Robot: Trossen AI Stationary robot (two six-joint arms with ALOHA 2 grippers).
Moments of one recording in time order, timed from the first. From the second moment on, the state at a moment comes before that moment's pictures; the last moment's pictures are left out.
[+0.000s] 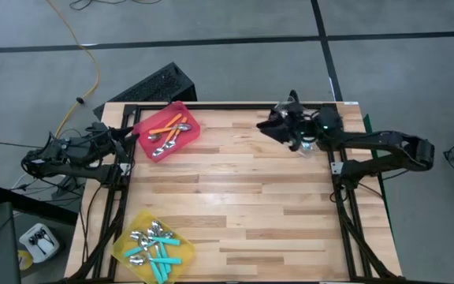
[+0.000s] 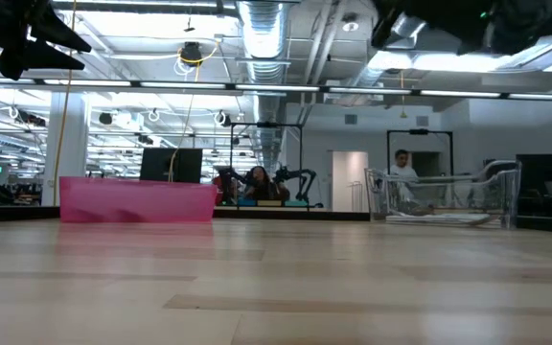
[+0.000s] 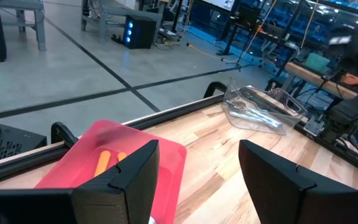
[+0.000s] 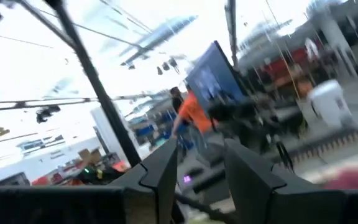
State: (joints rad) left arm -0.11 0.07 0.63 -0.88 -0.80 -0.55; right arm -0.41 1.12 0.62 0.98 -0.54 0.72
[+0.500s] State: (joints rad) left arm -0.11 0.07 0.63 -0.88 -0.80 -0.55; right arm -0.31 0.75 0.62 0.33 -0.28 0.36
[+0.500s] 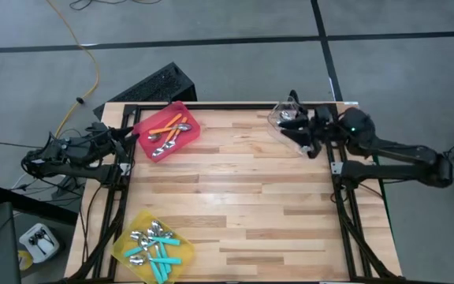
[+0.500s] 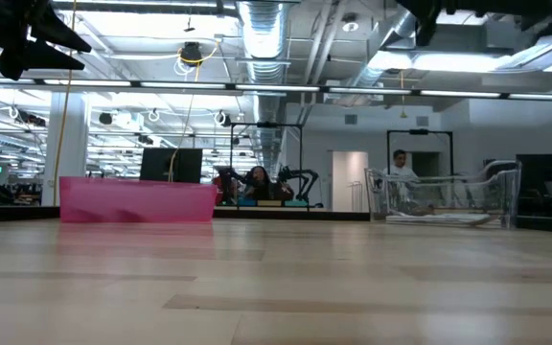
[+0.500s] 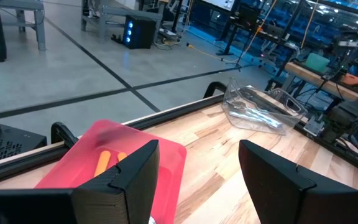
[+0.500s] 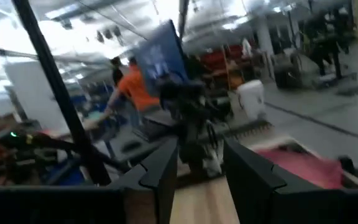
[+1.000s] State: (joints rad) left arm -0.11 0.07 0.62 -0.85 -0.79 -0.67; right arm -0.09 1.04 0.62 0.52 -0.04 0.27
